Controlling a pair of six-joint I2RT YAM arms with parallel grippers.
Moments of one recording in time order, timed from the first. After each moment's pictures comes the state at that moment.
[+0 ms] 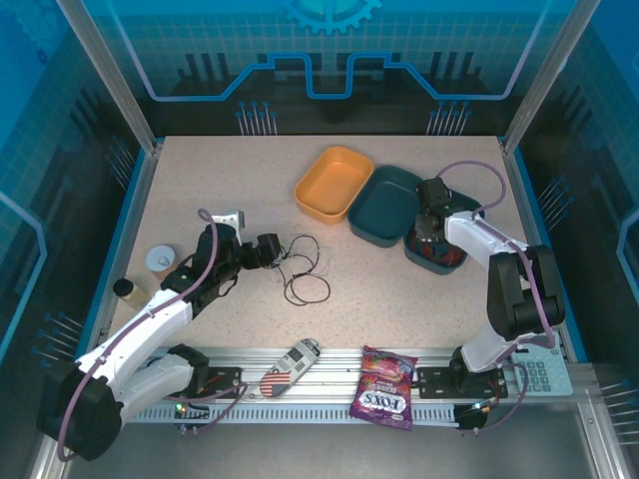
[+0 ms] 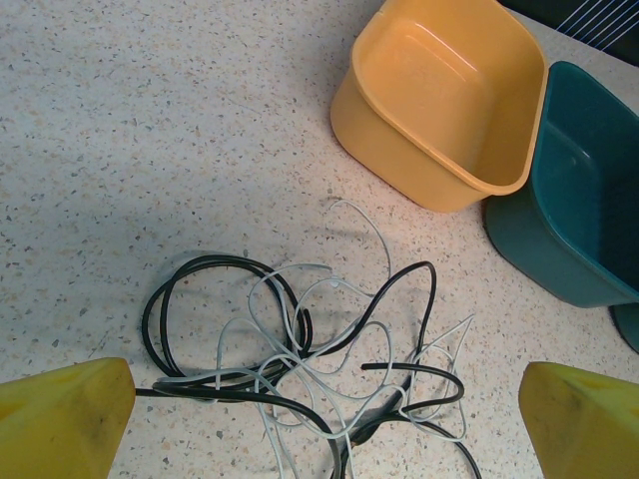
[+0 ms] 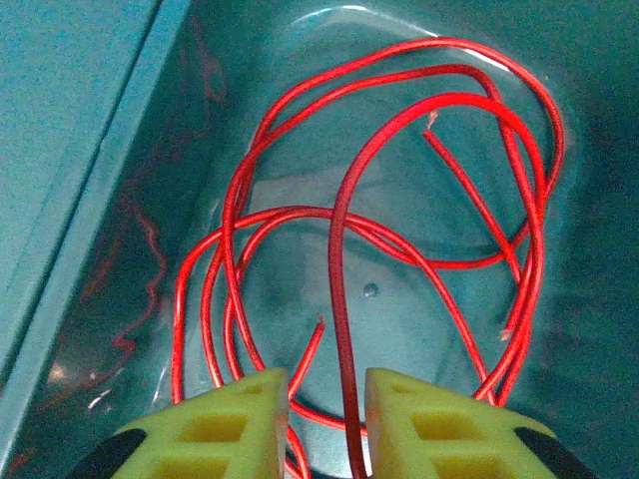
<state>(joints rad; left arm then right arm) -0.38 0.97 0.58 -0.22 -0.04 -0.56 0.19 1.63 1.03 -0.54 0.34 0.31</state>
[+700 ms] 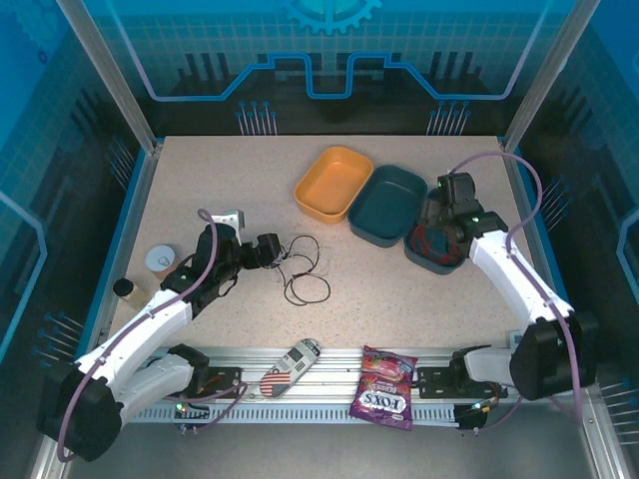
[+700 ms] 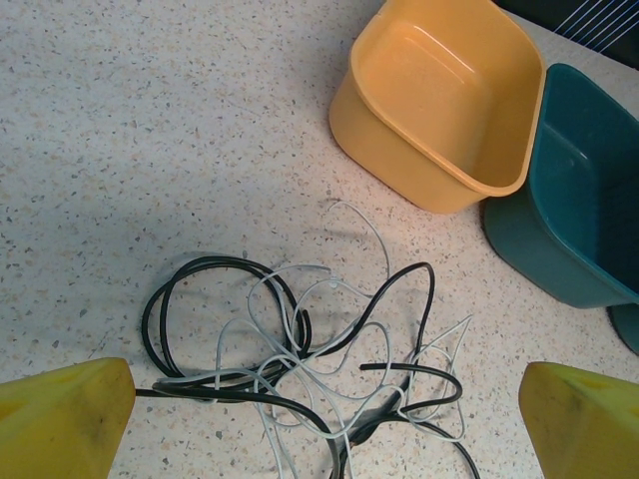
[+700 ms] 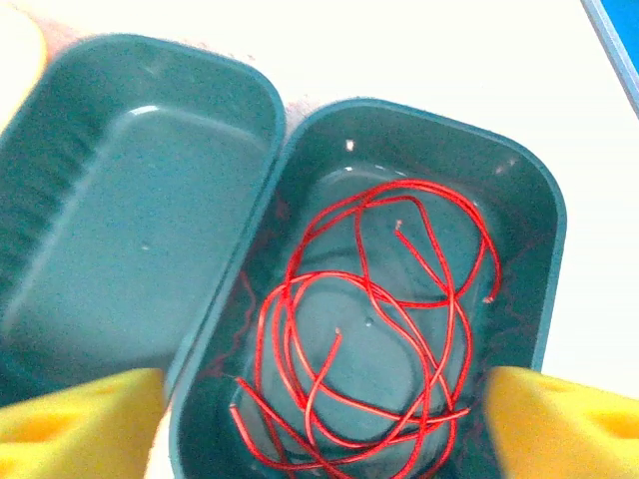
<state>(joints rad) -0.38 0.96 0.58 -0.22 -0.04 -0.56 0.19 1.25 1.01 -0.58 0.27 0.30</state>
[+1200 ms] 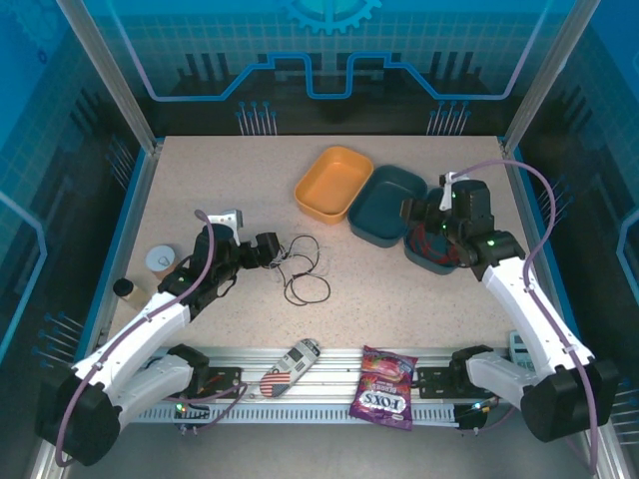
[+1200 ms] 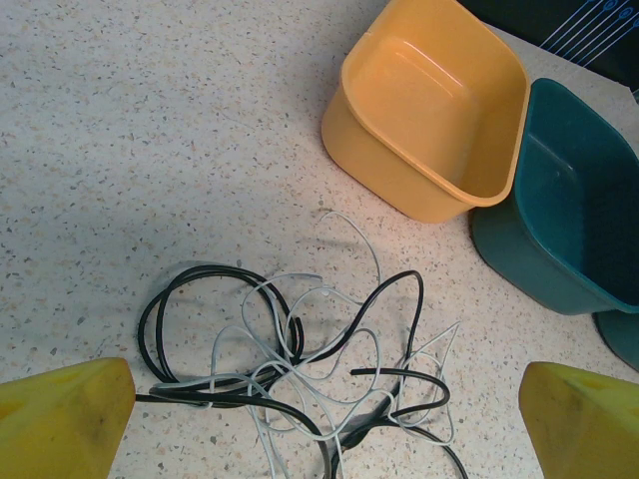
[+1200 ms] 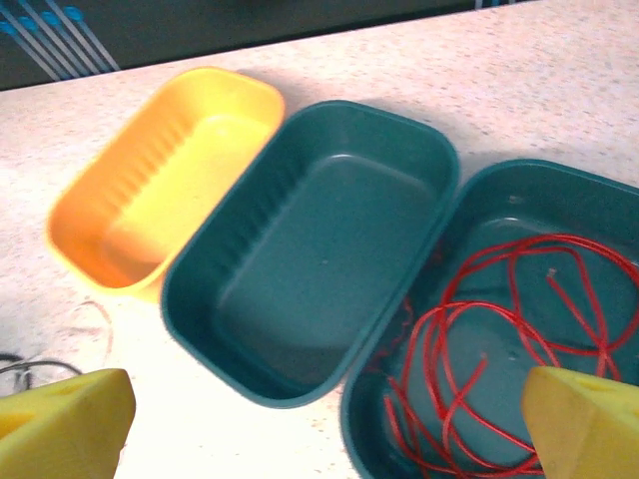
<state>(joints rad) -0.38 0.94 0.58 -0.22 -0.04 -0.56 0.23 1.07 0.96 -0.50 0.01 0.29</state>
